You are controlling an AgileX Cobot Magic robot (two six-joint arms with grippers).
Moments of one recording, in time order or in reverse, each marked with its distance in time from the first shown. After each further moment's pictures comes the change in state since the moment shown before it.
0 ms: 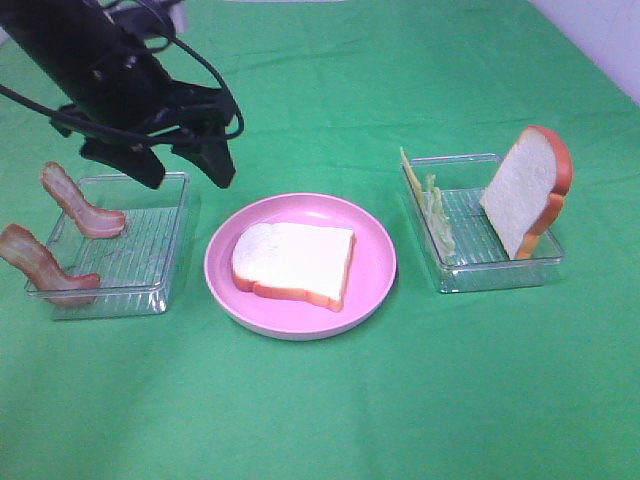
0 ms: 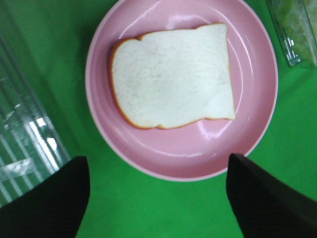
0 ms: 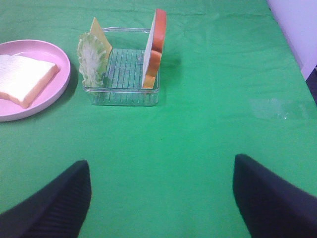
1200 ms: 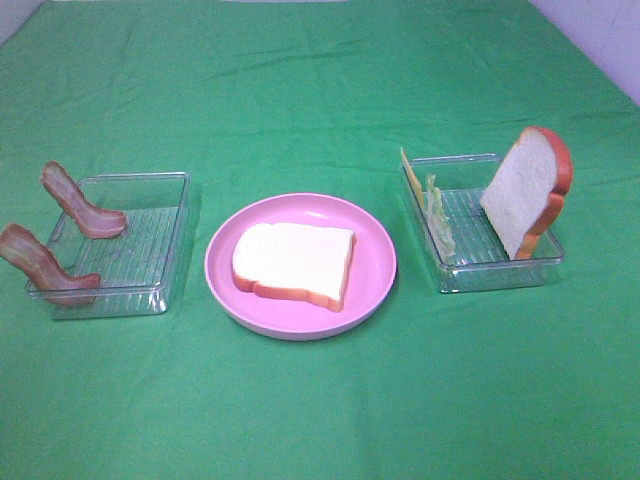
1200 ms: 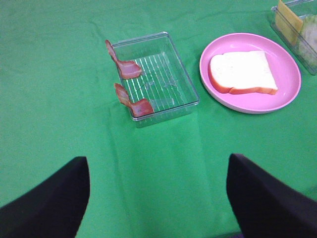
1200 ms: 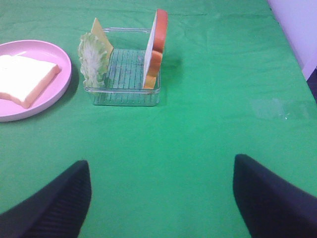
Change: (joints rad) left arm 0.000 -1.353 0.566 0.398 0.197 -0.173; right arm 0.000 0.000 0.000 0.002 0.000 0.000
